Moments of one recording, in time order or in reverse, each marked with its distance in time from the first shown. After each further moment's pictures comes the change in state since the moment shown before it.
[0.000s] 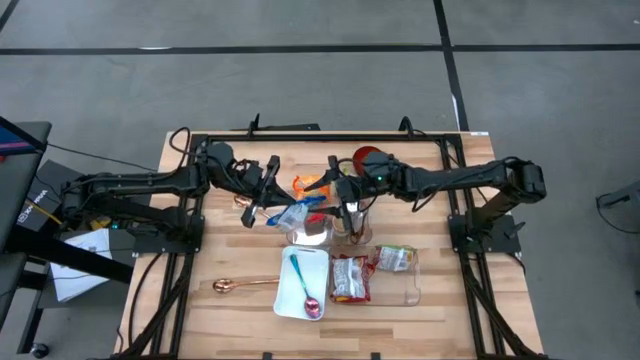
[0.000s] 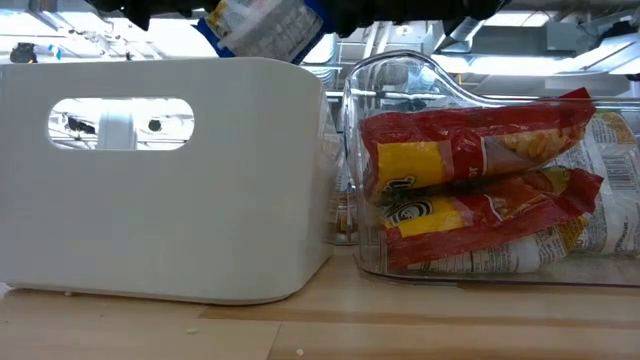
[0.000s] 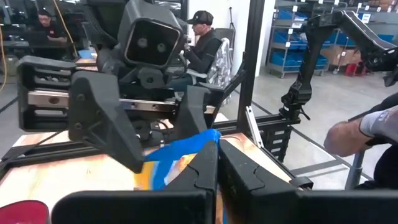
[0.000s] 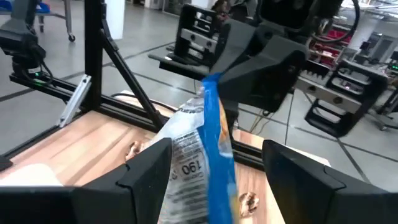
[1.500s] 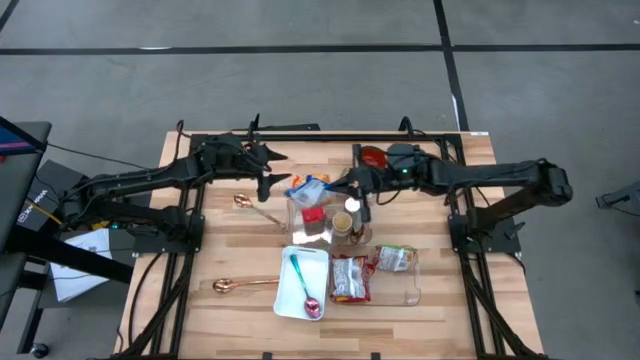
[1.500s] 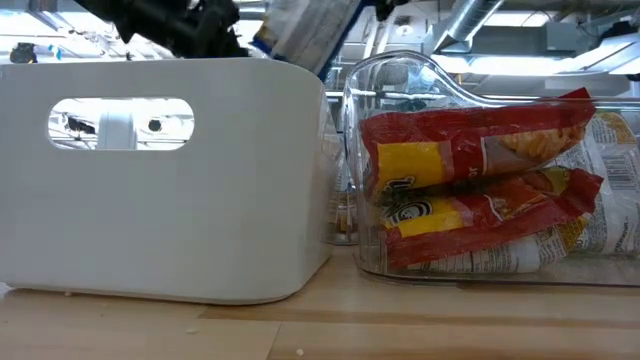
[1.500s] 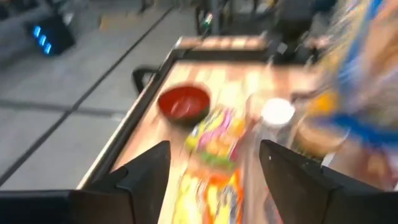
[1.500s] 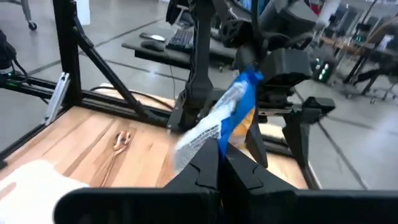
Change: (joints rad) left arm 0.180 -0.006 0.000 -0.316 -0.428 0.159; right arm 0.001 -0.206 -0.001 -0.258 0.139 0.030
